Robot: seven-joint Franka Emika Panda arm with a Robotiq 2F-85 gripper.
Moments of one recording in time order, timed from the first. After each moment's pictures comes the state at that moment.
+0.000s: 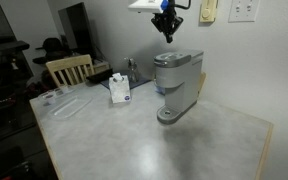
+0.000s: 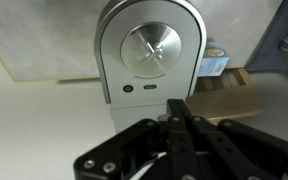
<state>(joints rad) -0.16 0.32 -0.05 -1.60 0.24 2.35 -0.27</state>
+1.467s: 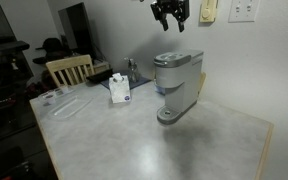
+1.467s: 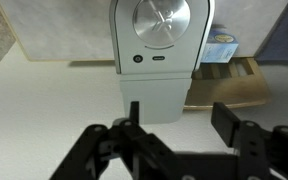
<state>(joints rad) -0.16 0.32 -0.05 -1.54 0.17 2.34 -0.25</state>
